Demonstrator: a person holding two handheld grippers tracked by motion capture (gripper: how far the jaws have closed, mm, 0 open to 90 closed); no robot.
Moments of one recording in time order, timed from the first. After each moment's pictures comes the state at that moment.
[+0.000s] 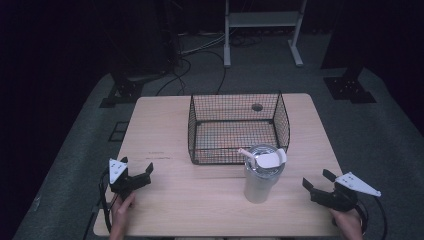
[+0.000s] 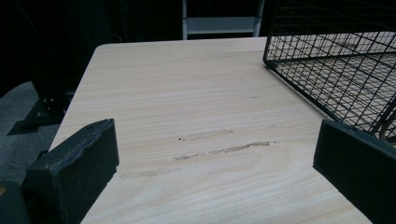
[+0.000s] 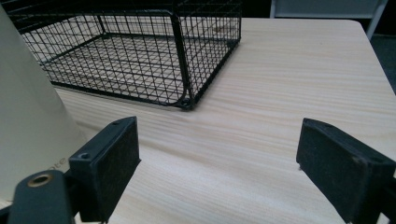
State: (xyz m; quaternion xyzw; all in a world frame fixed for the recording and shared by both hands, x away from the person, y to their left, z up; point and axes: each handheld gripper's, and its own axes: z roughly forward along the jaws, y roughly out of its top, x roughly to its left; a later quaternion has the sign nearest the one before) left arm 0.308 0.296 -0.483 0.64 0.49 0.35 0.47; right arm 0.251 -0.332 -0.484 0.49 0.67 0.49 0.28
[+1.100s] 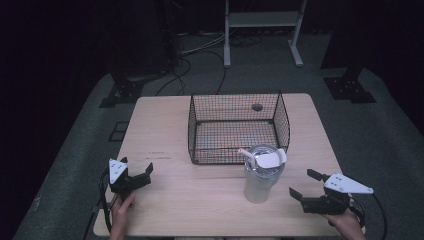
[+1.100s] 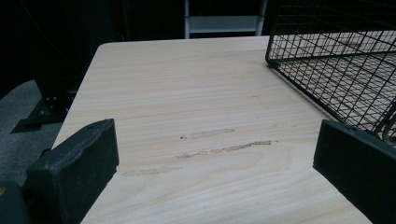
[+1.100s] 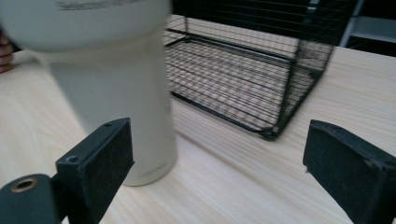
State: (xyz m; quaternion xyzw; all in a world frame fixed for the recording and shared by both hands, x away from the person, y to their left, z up) left arm 0.308 0.296 -0.483 0.64 0.49 0.36 0.47; right arm 0.237 -0.295 -0.446 0.37 0.74 0.52 0.22
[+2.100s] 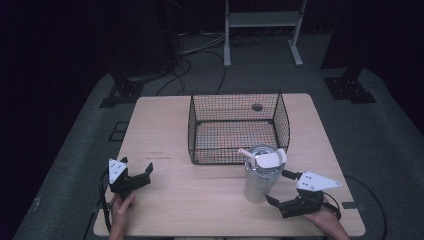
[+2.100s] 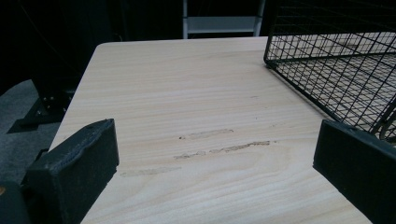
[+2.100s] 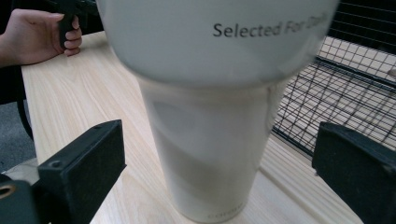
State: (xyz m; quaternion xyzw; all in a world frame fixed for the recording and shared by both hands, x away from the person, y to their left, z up) left arm 0.308 0.297 -0.483 0.64 0.49 0.35 0.47; right arm 0.248 -0.238 -0.443 0.28 0.78 0.52 0.18
